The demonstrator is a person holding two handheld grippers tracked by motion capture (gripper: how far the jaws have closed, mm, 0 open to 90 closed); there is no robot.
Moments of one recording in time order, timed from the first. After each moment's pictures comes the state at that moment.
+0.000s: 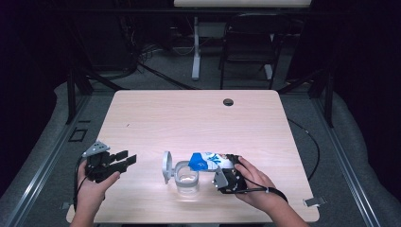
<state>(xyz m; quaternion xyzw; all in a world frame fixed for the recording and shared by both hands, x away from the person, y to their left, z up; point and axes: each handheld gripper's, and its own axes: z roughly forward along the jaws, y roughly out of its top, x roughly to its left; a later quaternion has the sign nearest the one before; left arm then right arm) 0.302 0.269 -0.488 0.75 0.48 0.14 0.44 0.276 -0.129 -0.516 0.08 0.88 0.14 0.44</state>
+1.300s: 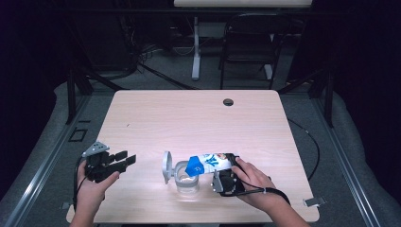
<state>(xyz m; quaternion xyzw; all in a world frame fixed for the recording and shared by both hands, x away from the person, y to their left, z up) 0.303 0.272 -0.490 0.74 0.48 0.13 0.44 0.275 -0.124 -0.522 0.03 0.87 0.10 0.49</state>
